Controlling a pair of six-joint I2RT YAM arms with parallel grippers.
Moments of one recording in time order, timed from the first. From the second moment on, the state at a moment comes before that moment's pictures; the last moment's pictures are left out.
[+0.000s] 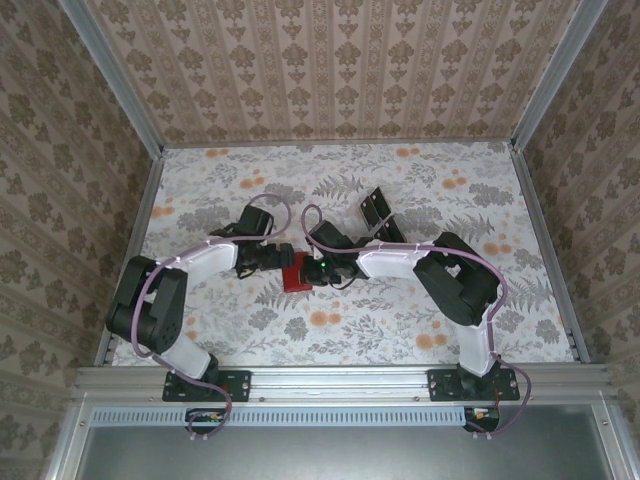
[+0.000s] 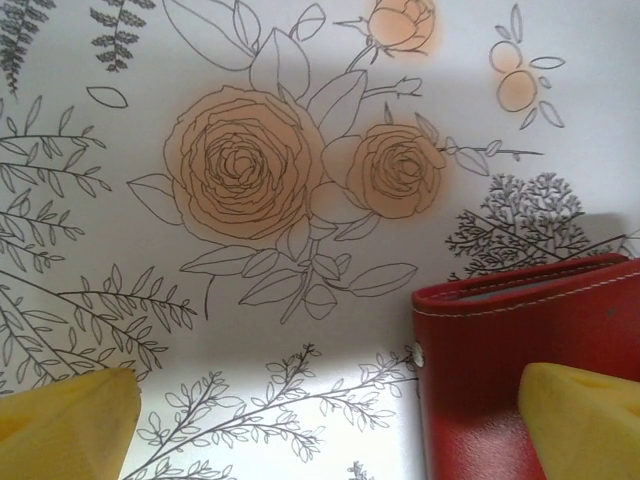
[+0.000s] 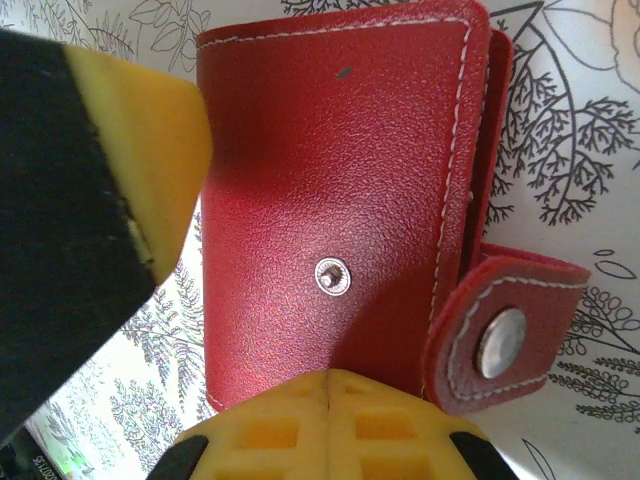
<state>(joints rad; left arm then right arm) -0.44 1.58 0.85 -0.41 0.05 -0.43 0.80 1.96 1.17 -0.16 -0.29 0.79</state>
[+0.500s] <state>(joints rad) -0.45 1.62 0.85 -0.41 -0.02 -0.43 0.78 1.91 1.18 -0.22 -0.27 0.78</state>
